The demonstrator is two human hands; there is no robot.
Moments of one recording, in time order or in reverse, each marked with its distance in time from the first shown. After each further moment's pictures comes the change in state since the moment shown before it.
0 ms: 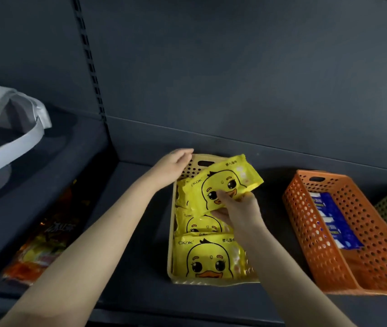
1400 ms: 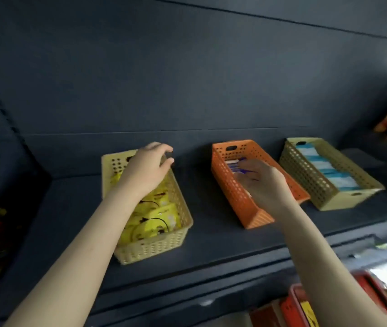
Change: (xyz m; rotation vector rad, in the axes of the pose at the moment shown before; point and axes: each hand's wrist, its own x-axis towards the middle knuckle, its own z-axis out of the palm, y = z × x) left_hand -0.065 0.112 0.075 0.388 0.171 0.431; right_hand -0.107 -0.043 -0.190 -0.738 0.297 -0.540
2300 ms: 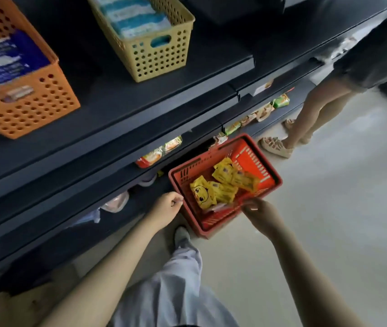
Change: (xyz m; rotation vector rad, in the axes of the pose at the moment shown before) left_hand -0.238 0.314 0.457 -0.335 -0.967 -0.299; right_hand -0.287 0.501 -0.186 -0.037 -0.215 0.847
